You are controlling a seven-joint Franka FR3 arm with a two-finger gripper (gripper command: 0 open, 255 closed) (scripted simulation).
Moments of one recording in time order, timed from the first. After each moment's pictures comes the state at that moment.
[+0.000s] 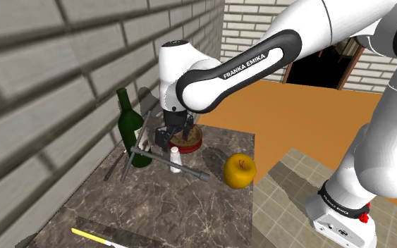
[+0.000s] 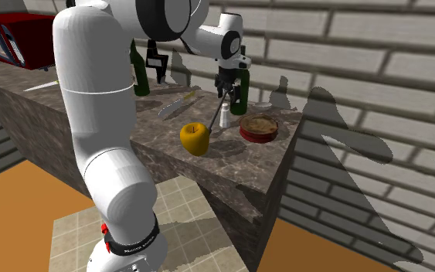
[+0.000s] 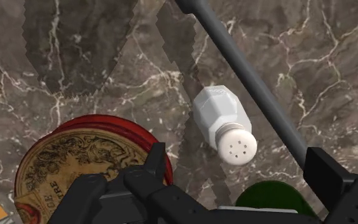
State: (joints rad) arm 0.22 0.14 0.41 -2.01 0.00 2.19 0.53
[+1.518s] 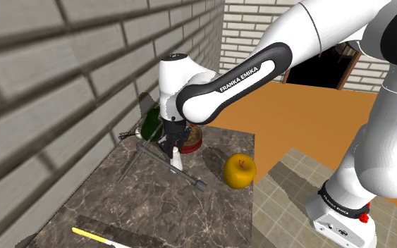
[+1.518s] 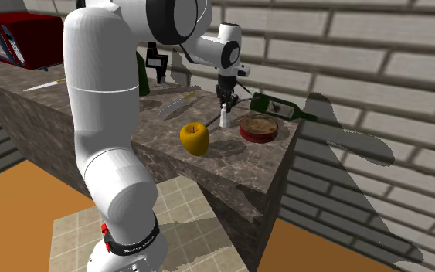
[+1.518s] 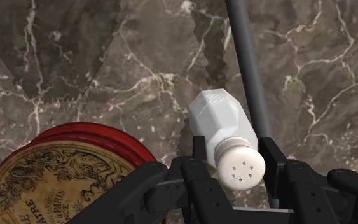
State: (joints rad) arm 0.23 0.19 0.40 -2.03 -0.02 2.26 0.55
